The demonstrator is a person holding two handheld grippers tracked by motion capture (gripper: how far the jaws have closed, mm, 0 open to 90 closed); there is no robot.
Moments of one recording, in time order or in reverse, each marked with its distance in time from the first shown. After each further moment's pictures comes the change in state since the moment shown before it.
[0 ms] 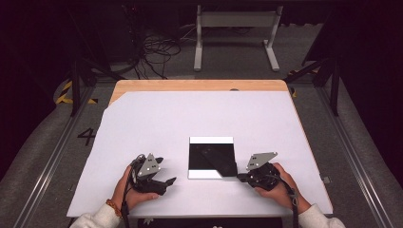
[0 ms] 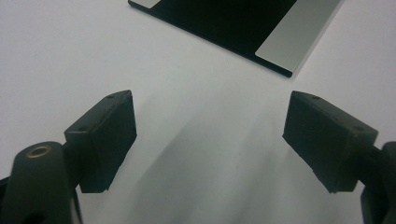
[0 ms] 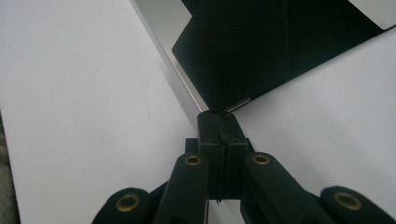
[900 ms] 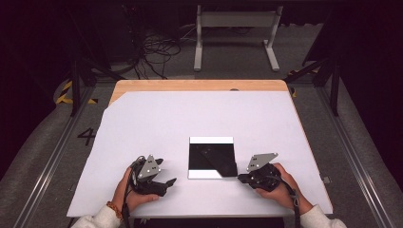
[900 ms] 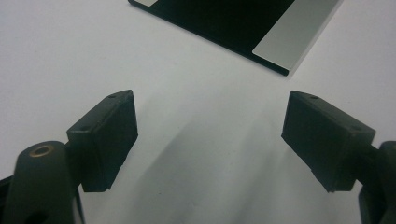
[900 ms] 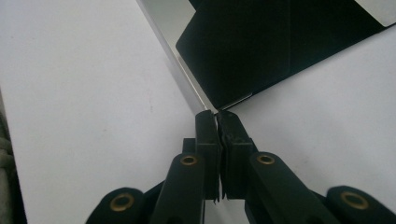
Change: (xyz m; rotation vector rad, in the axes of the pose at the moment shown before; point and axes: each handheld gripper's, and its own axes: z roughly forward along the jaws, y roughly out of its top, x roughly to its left) left arm -0.005 -0.002 -0.002 0.001 0.016 -0.007; right arm 0.002 0.000 -0.002 0.018 -0.005 -0.018
